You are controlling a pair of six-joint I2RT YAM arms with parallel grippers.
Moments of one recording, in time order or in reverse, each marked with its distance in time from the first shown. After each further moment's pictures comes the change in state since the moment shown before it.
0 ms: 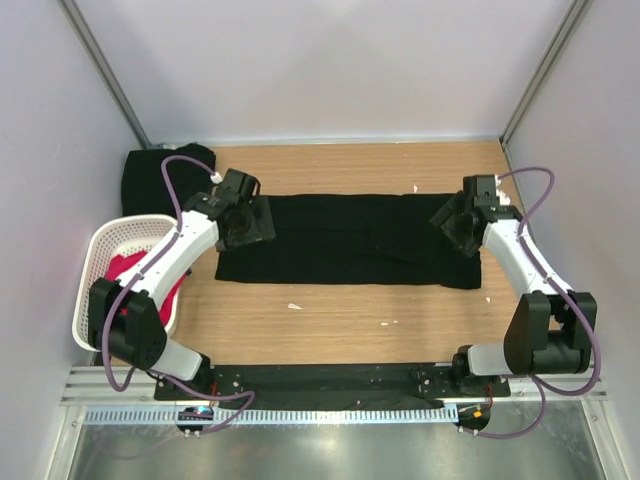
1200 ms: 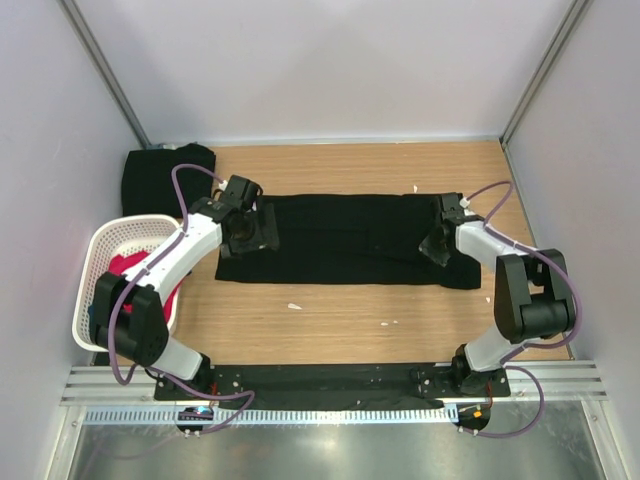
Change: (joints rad) left arm 0.000 0.032 -0.060 0.046 0.109 0.024; right arm 0.131 0.175 -0.191 0.183 0.058 0.116
